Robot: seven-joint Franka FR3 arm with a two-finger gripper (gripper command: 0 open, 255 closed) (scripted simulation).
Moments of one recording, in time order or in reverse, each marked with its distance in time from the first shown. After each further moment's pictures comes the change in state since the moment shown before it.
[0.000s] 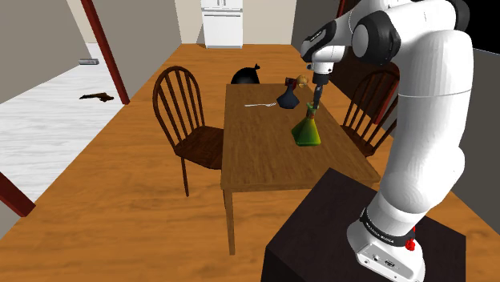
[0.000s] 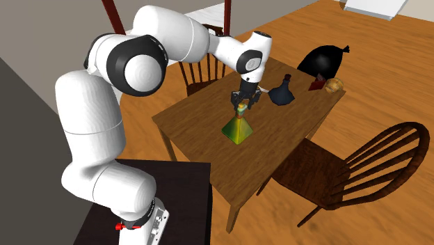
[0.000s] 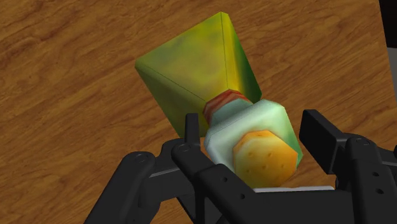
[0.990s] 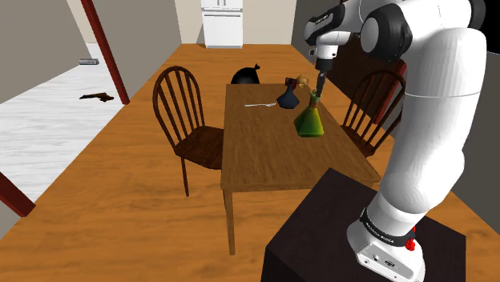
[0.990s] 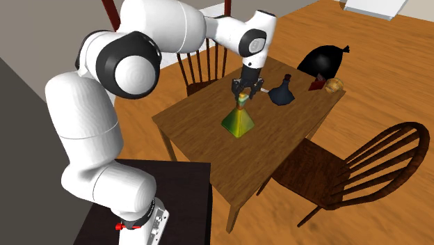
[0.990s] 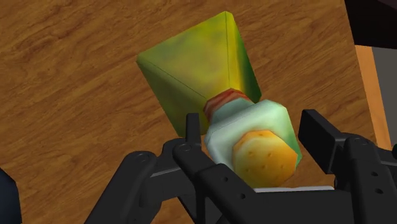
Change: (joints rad) arm 0.010 -0.064 -0.017 0.092 -0.043 -0.148 0.028
